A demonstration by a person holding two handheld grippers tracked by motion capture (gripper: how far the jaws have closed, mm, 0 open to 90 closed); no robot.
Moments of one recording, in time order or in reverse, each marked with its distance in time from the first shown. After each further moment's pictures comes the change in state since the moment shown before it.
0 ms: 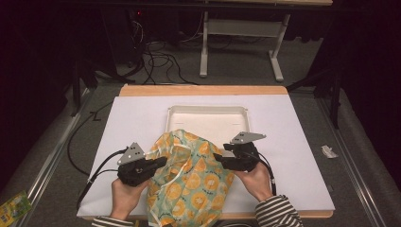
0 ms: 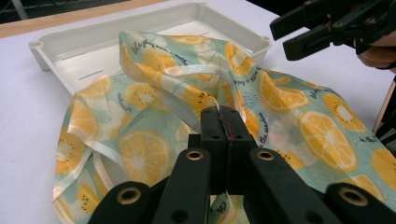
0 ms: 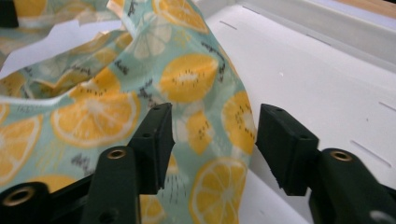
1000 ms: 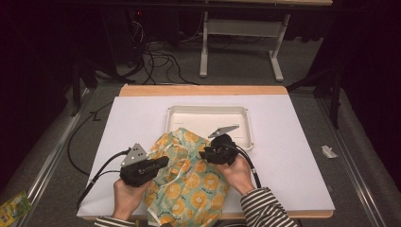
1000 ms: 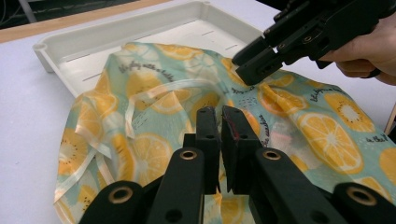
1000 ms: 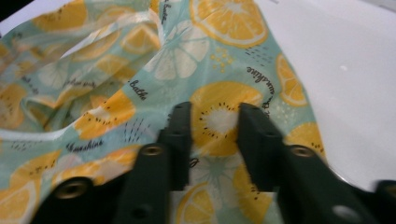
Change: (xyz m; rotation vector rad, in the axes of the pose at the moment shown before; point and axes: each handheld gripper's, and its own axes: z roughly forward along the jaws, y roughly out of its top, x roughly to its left) left arm -0.004 -0.002 0.005 -0.002 0.027 0.019; right arm 0.014 0.023 0.053 0.154 0.081 0.036
